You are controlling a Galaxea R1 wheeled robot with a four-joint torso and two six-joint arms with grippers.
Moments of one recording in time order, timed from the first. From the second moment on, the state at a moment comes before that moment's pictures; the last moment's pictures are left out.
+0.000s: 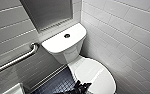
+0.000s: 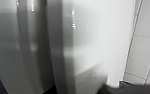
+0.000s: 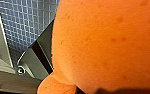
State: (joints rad) left arm 0.68 3.01 -2.10 -0.13 -0.18 -0.65; right arm -1.40 2.51 -1.87 0.05 0.25 0.36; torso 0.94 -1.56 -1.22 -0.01
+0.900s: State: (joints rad) left arm 0.63 2.85 -1.87 -0.15 -0.19 -0.79; right arm -1.39 2.54 -1.89 0.05 0.24 0.36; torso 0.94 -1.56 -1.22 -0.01
